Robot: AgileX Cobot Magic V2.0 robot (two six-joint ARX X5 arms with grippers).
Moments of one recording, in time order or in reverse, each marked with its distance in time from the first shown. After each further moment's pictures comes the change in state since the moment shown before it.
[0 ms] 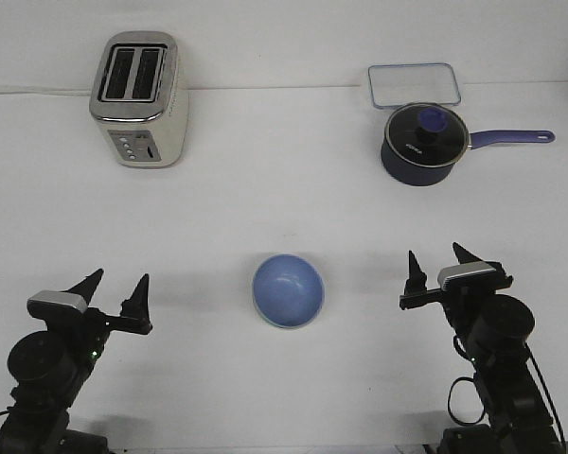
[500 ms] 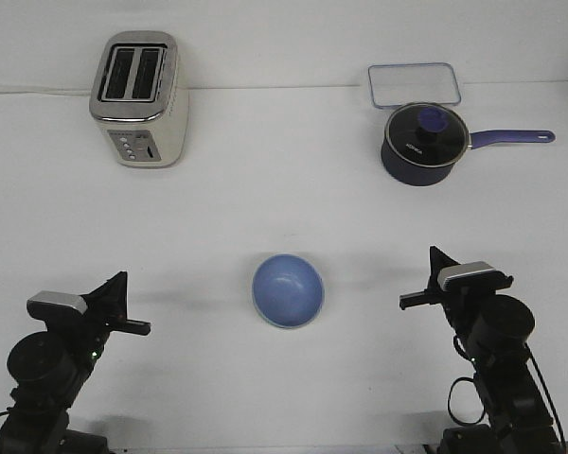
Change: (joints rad) left arm 0.000 -0.001 0.000 -0.004 0.000 0.000; right arm 0.000 0.000 0.000 0.000 0.000 0.000
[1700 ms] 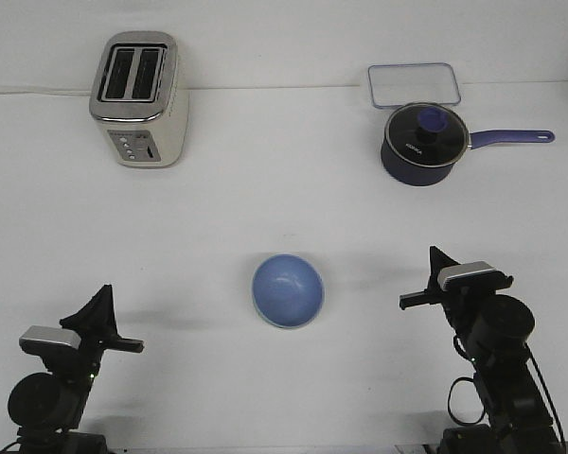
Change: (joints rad) left arm 0.092 -0.318 -0.282 0.169 -0.007 0.095; right arm 0.000 0.000 0.000 0.000 0.000 0.000
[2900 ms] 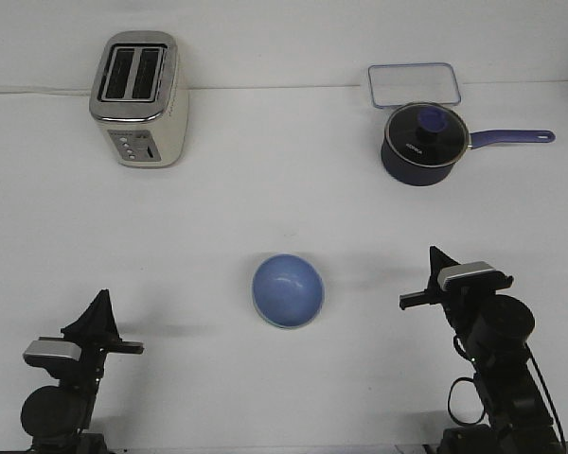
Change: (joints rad) left arm 0.053 -0.127 -0.188 0.151 0.002 -0.047; right arm 0.000 0.000 0.000 0.000 0.000 0.000
